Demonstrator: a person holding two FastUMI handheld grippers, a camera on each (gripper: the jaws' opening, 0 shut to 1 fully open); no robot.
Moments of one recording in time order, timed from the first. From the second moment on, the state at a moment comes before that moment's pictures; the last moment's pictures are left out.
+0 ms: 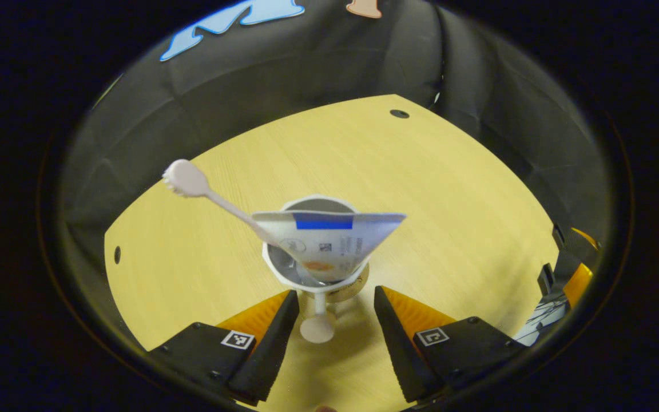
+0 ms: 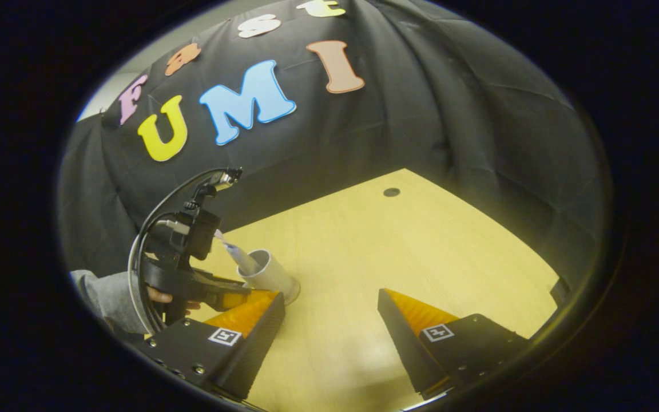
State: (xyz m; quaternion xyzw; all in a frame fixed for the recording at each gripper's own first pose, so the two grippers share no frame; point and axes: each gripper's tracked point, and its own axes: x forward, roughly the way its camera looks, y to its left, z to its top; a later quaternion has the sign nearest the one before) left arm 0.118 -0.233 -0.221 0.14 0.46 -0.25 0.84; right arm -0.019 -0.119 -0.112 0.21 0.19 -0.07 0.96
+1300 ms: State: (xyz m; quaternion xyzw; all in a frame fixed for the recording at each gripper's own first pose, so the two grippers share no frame) left arm 0.041 -0.133 0.005 0.00 0.02 -0.09 1.00; right arm 0.006 -0.085 -0.015 0.08 0.05 0.00 1.00
